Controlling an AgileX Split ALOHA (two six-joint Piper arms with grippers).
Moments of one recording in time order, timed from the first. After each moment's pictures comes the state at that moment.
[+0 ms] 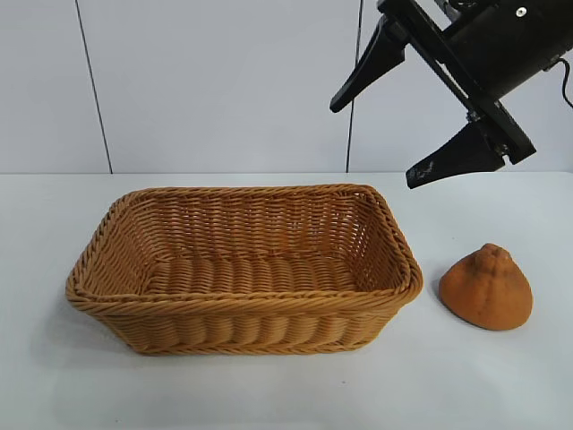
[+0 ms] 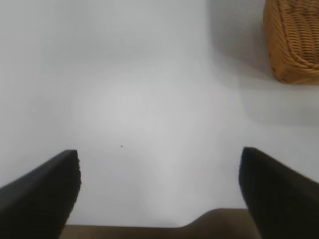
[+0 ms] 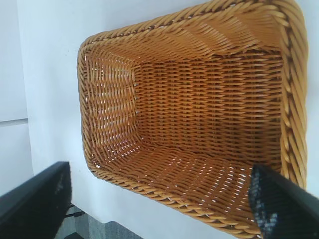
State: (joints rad) left arm 0.01 0.27 -0.51 0.01 1.06 -0.06; right arm 0.21 1.68 -1.14 0.85 0.86 -0.25
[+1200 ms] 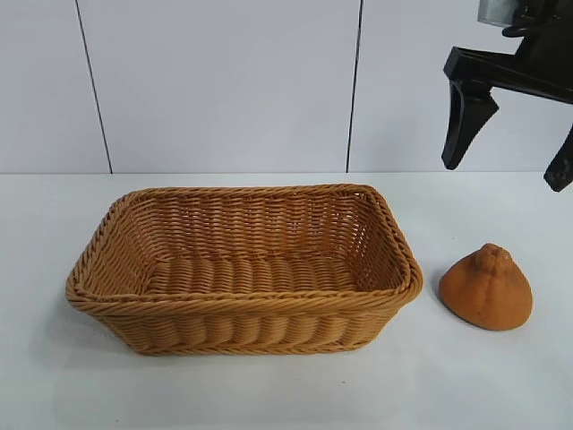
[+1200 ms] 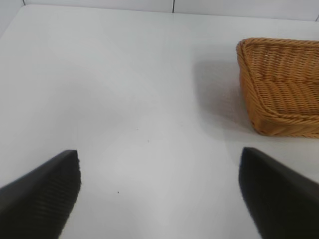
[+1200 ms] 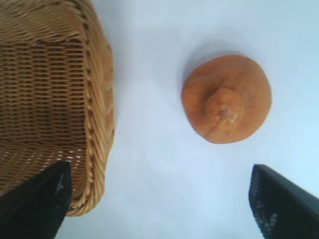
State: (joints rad) left arm 0.01 0.00 -0.50 0.01 1.06 -0.05; right arm 0.17 1.68 -1.28 0.15 1.01 0.06
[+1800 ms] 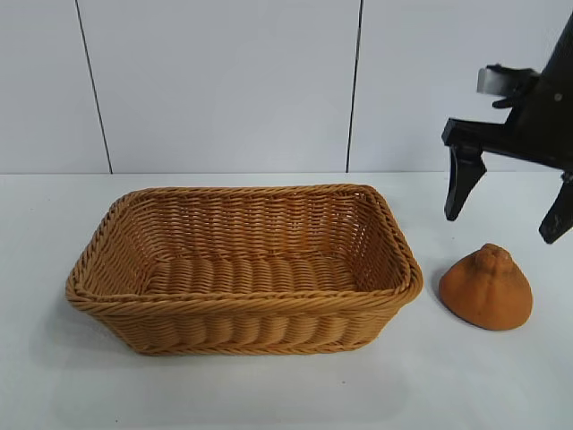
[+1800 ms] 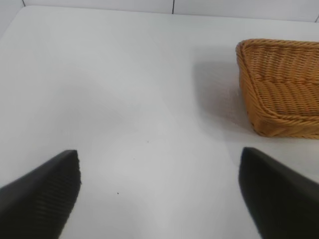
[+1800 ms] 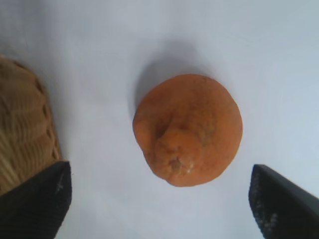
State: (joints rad) left arm 0.01 0.00 -0.50 0.00 1.06 -0.05; right arm 0.12 1.94 -1.28 0.16 0.90 0.07
